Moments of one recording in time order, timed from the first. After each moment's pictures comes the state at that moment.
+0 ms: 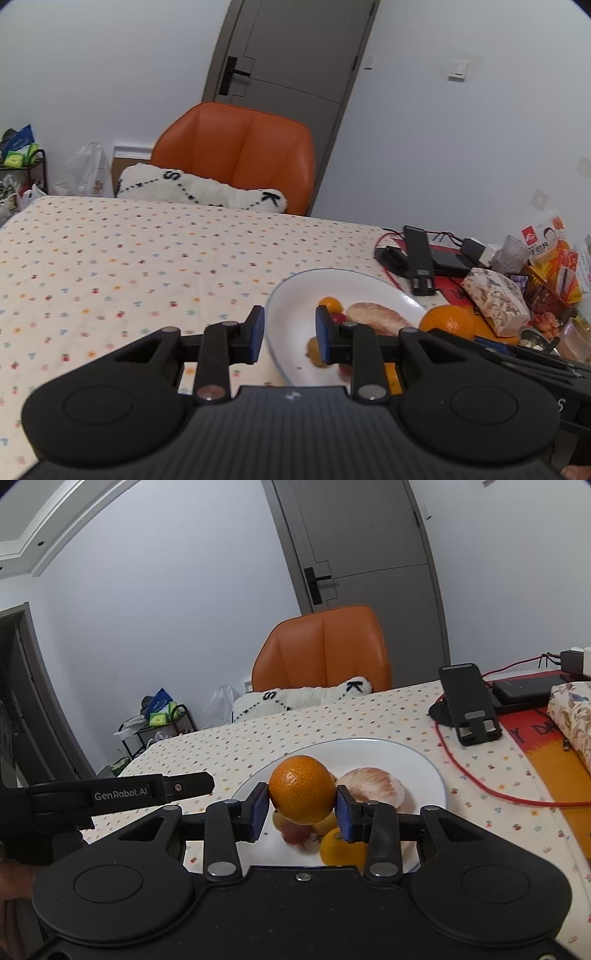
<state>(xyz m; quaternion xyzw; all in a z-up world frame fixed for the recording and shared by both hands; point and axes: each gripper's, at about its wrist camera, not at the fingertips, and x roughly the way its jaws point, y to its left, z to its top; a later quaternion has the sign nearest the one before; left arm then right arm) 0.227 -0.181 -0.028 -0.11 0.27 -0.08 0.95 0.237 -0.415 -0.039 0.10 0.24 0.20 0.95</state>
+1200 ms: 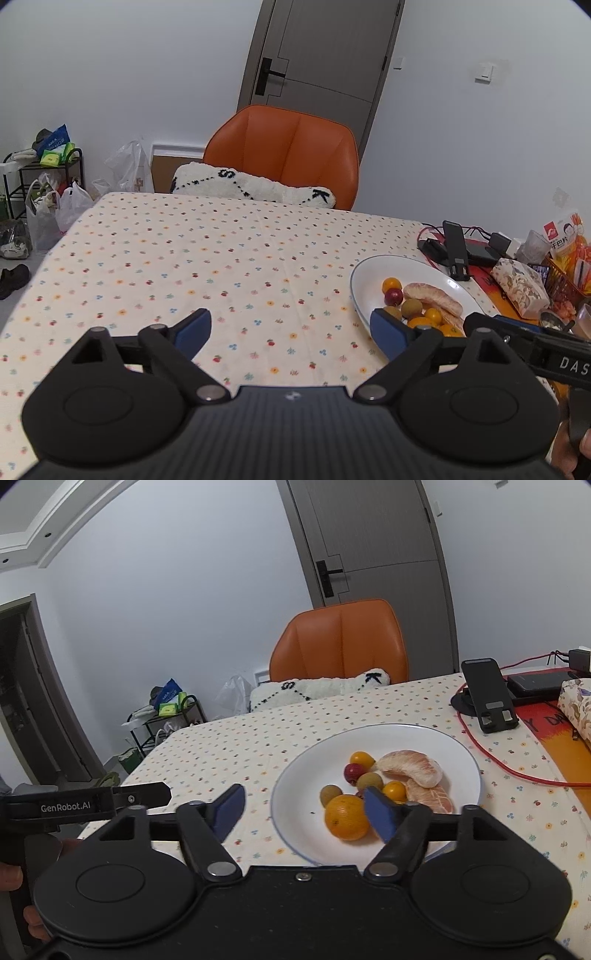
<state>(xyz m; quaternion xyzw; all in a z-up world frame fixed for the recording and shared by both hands) 0.171 -0.115 -0.011 -0.10 0.28 -0.04 0.95 0.207 -0.386 -0.026 0.09 0.25 0.21 0.94</state>
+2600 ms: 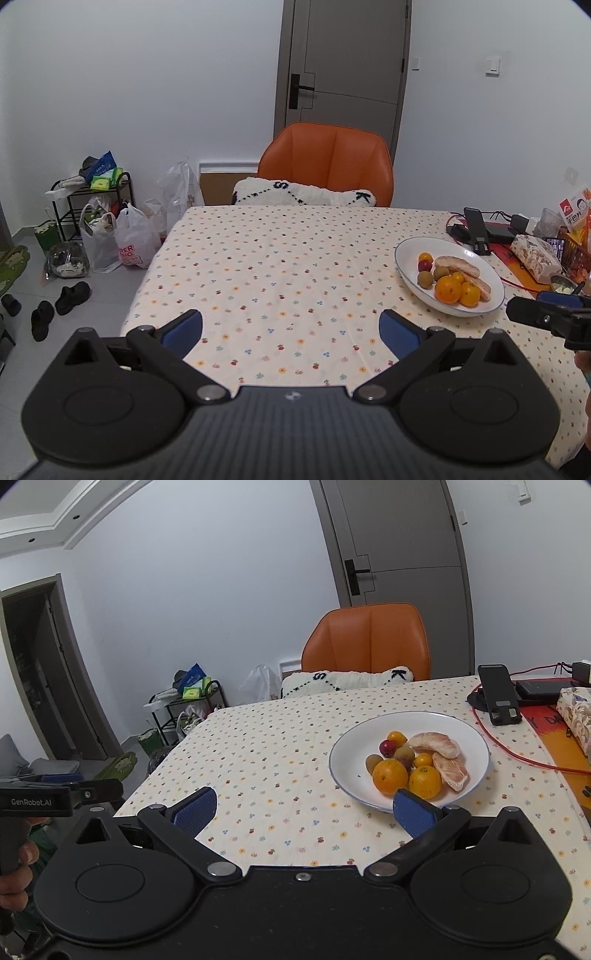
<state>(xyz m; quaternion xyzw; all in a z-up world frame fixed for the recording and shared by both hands) 0.055 -0.069 0.027 -0.04 0.28 0.02 0.96 0.124 -0.368 0.002 0.06 0.25 0.23 0.94</state>
